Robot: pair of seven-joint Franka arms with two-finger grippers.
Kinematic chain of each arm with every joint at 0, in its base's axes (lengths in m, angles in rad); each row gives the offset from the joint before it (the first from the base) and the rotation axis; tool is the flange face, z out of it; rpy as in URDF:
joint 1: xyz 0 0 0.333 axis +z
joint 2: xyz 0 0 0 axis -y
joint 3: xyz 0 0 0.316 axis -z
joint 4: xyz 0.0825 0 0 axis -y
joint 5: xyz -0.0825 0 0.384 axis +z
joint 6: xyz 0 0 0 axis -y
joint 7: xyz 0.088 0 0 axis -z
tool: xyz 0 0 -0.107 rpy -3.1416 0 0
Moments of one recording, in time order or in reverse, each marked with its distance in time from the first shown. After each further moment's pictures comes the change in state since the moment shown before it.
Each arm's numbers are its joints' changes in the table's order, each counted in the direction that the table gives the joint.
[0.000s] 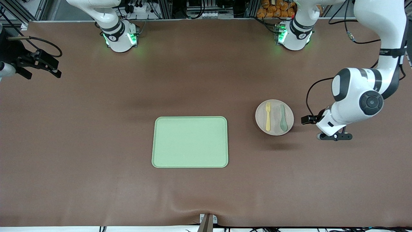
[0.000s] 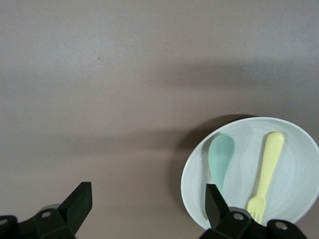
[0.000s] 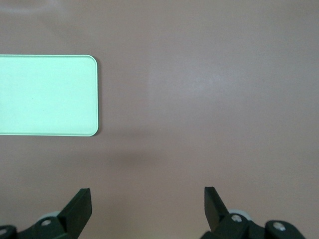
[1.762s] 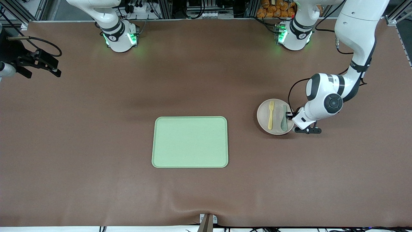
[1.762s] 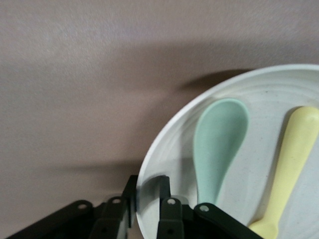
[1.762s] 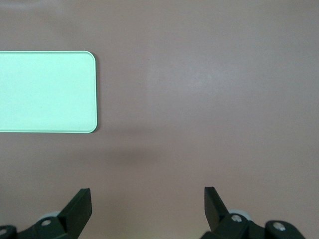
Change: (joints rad) left arm 0.001 -0.099 0.062 -0.186 -0.025 0.244 0.000; right arm -0.002 0.000 0.003 0.000 0.000 -0.016 0.000
